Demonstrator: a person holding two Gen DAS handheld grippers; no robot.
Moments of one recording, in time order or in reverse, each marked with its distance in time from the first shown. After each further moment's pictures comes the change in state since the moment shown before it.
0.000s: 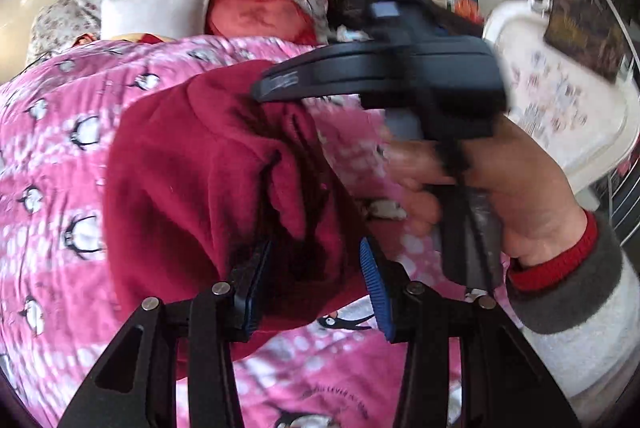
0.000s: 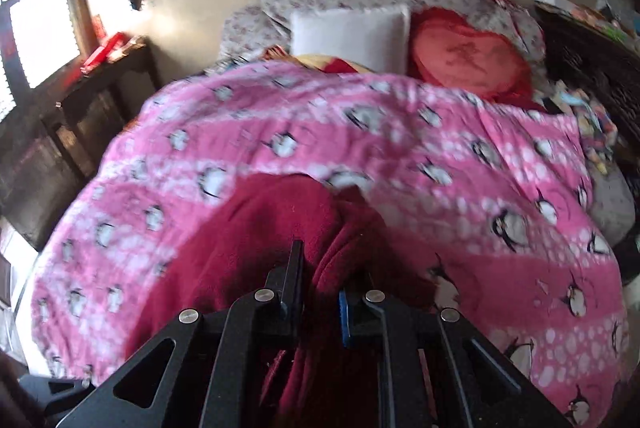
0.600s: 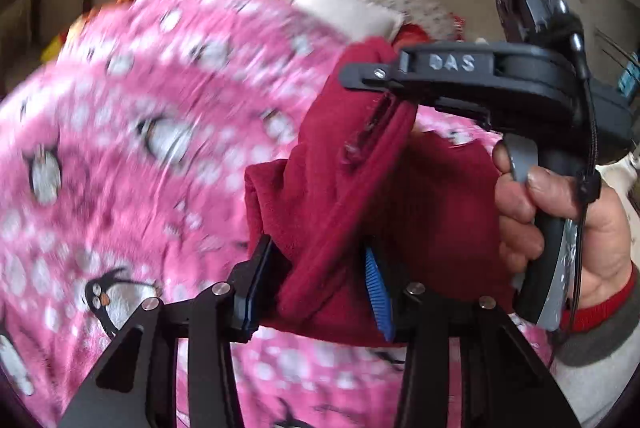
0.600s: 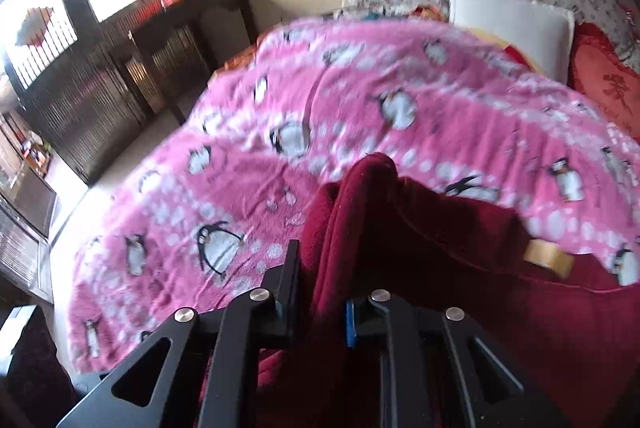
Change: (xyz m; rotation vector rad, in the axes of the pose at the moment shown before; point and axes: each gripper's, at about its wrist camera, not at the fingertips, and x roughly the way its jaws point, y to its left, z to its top) left arm -0.112 0.204 -0.073 -0.468 -0.161 0.202; right arm 0.058 0.219 0.046 -0.191 0.058 0.301
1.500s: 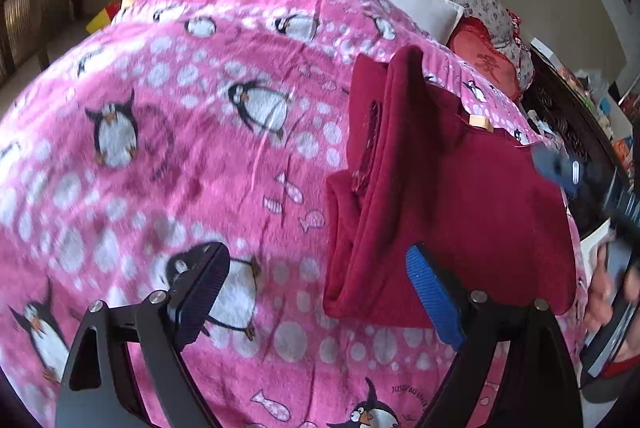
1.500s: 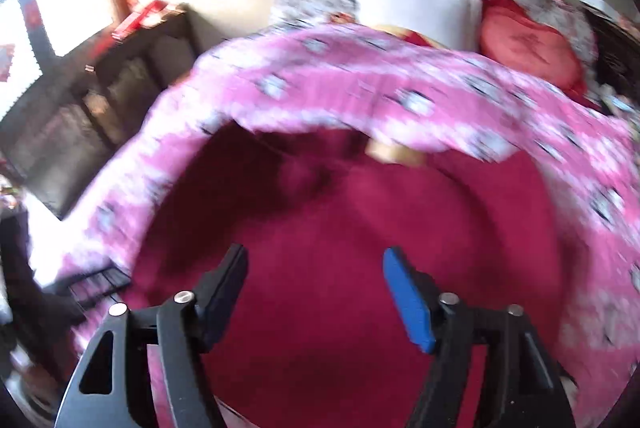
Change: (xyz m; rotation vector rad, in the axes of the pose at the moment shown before) left arm 0.009 0.063 -0.011 -0.134 0.100 0.174; right arm -0.058 -0.037 -0.060 0.097 -0.026 -0.086
